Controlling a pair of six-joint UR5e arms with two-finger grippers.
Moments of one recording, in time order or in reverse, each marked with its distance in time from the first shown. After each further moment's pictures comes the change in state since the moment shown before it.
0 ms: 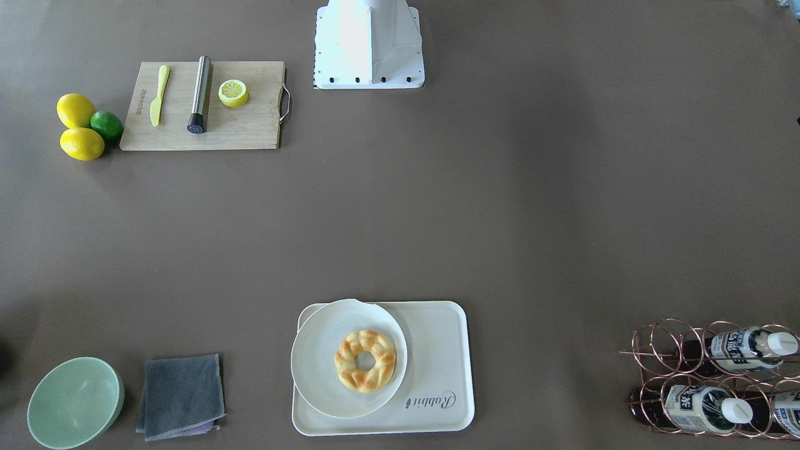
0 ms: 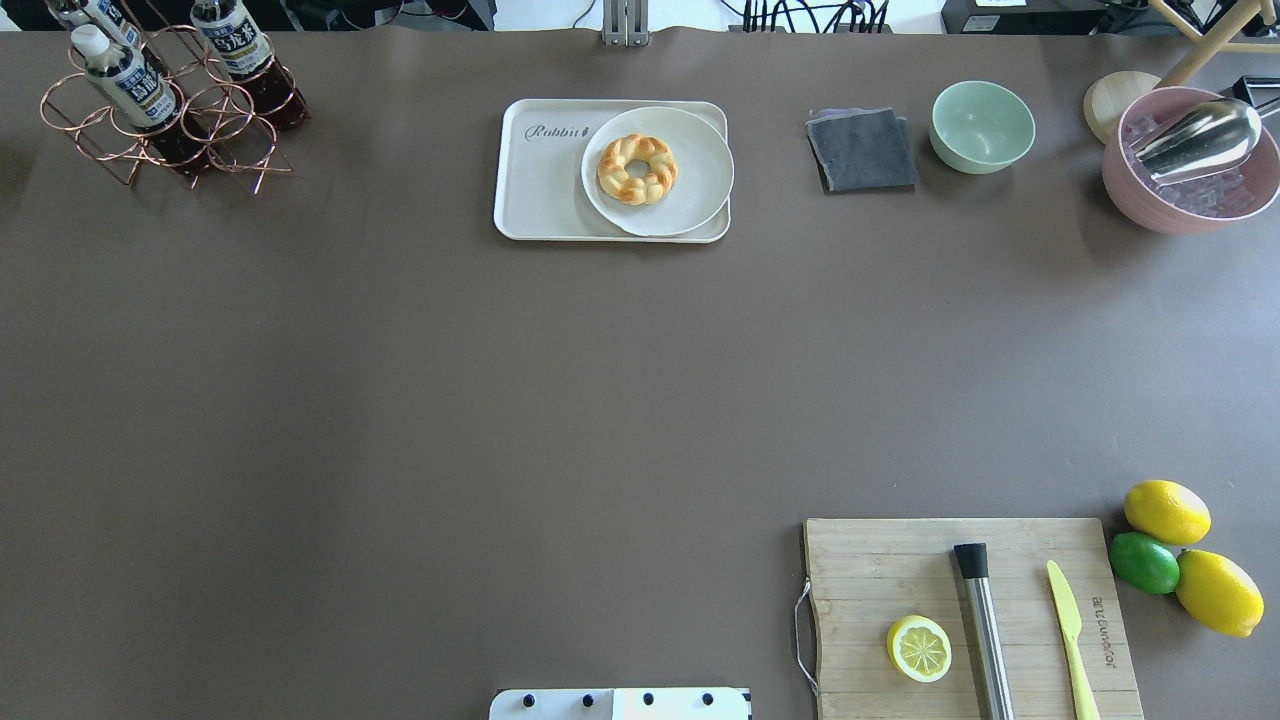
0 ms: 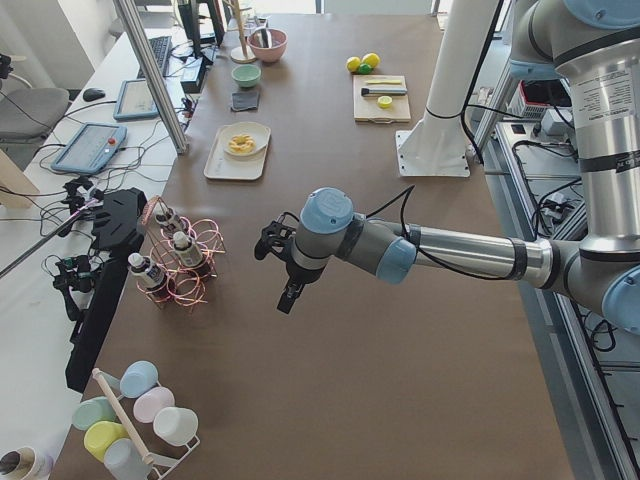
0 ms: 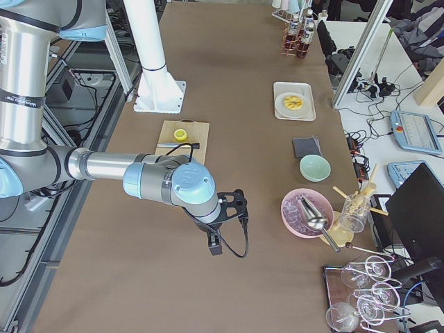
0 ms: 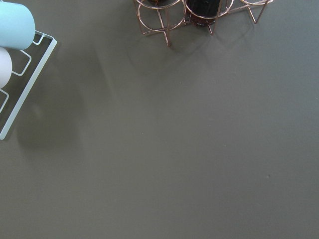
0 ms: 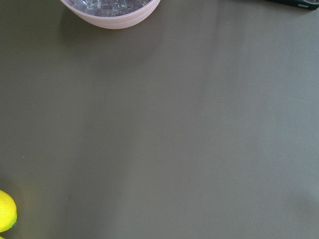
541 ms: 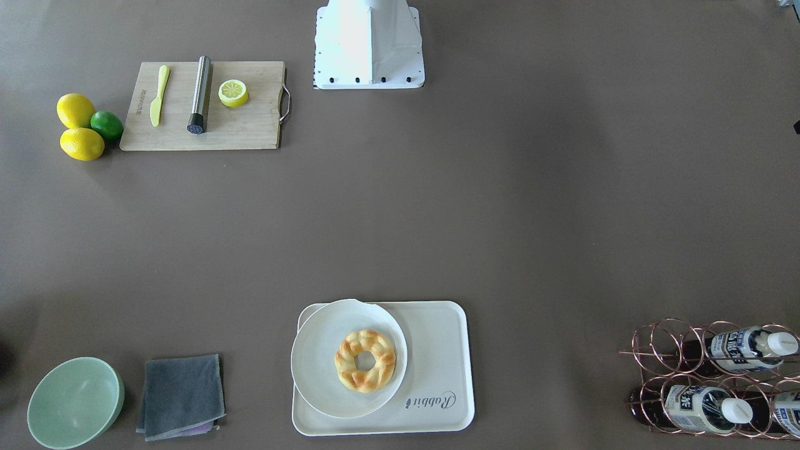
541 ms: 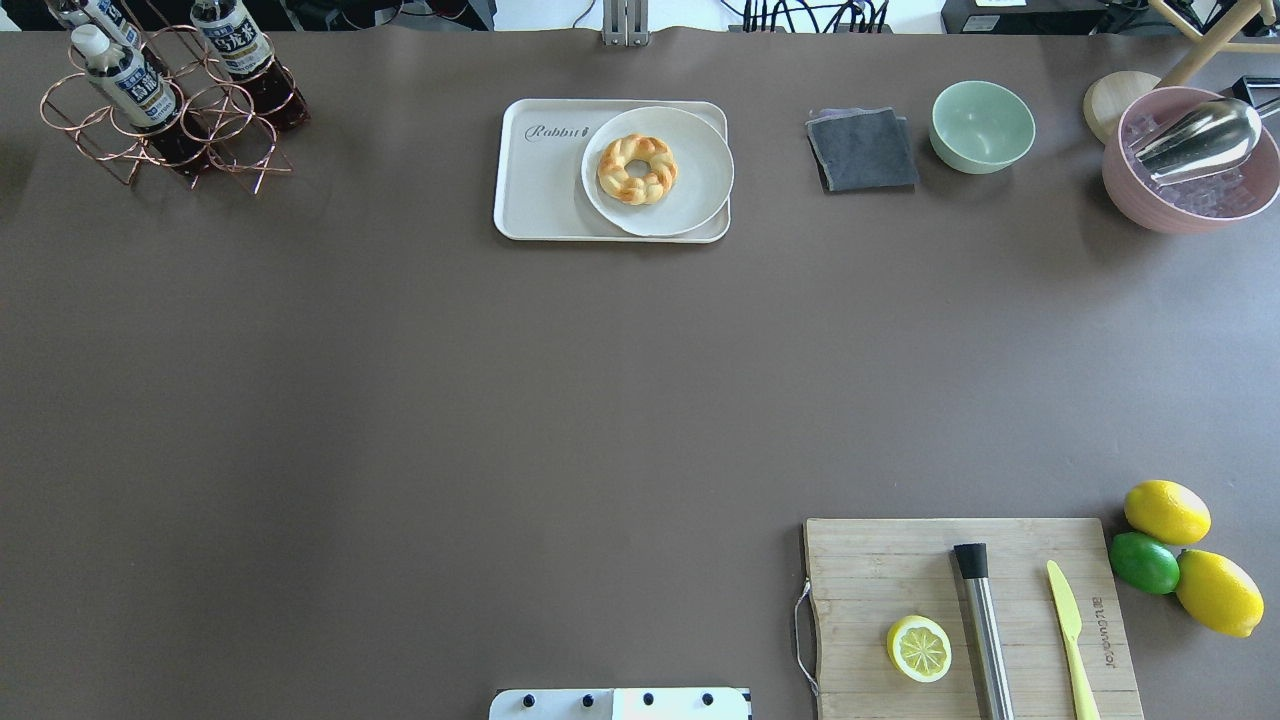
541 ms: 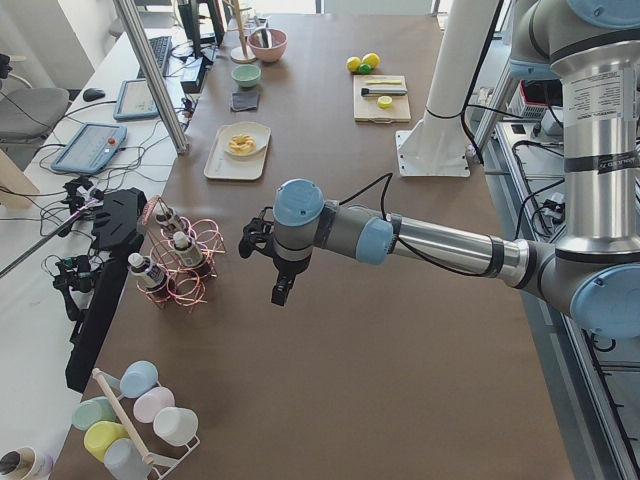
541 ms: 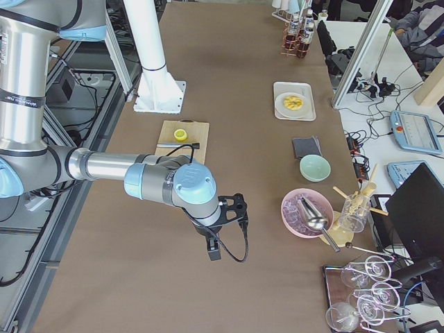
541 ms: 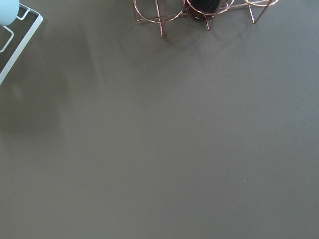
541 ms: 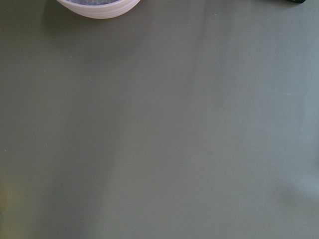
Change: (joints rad) left arm -0.009 -0.109 0.018 0.238 -0.079 0.003; right arm -0.005 0.004 -0.008 -0.002 -0.062 -0.004
